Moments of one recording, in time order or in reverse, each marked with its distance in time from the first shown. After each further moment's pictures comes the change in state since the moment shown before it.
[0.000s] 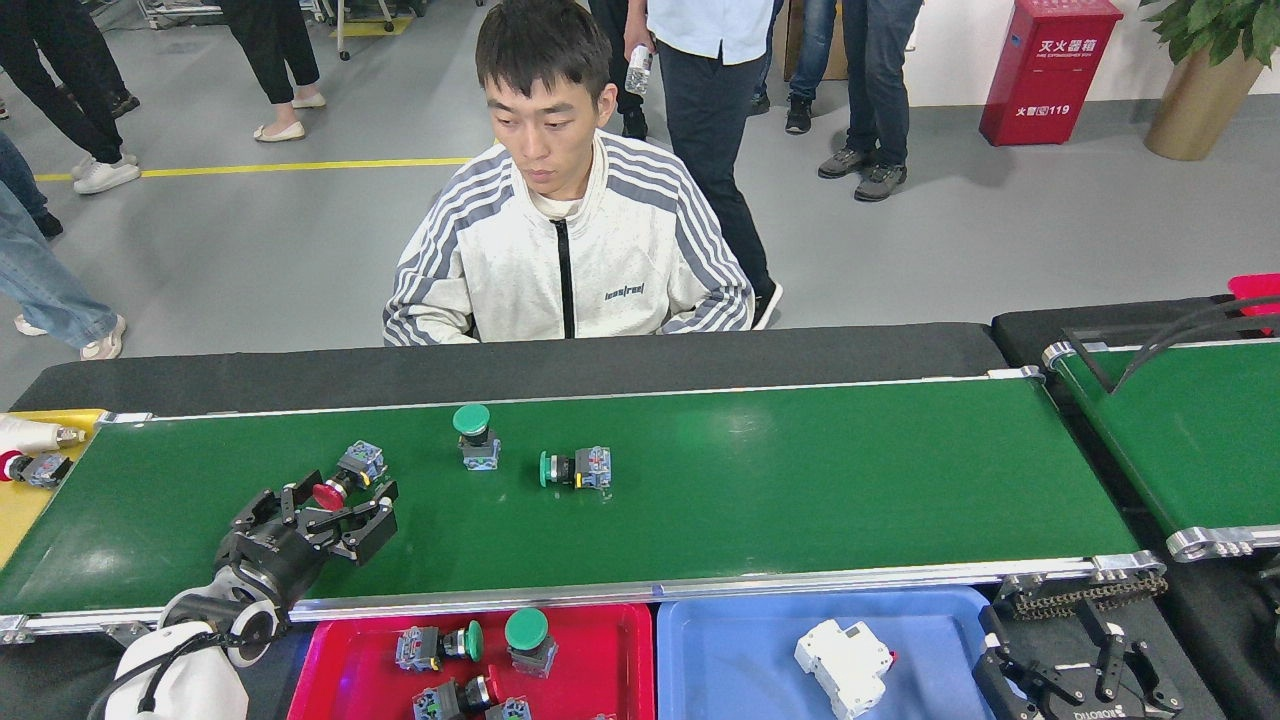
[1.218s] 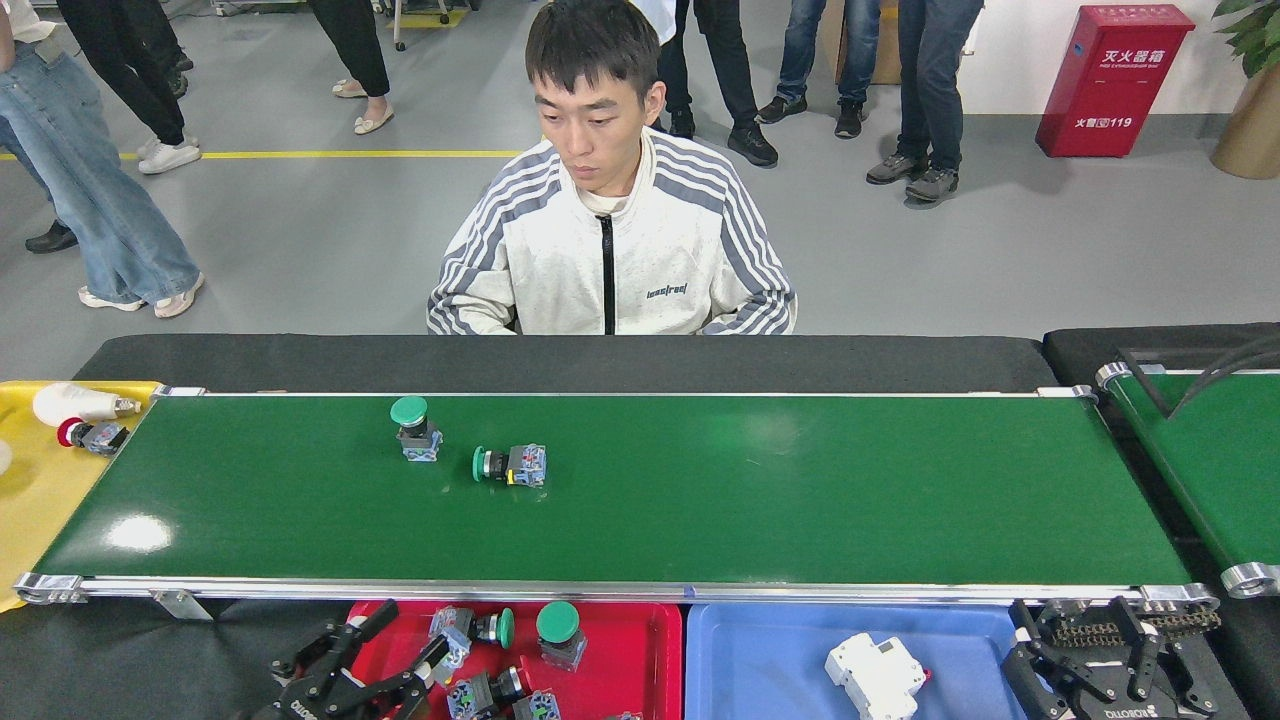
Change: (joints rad) left arm 0.584 -0.118 0.136 -0.678 0.113 -0.289 0.083; right arm -0.001 -0.002 -0.064 0.007 -0.024 -0.002 -0.006
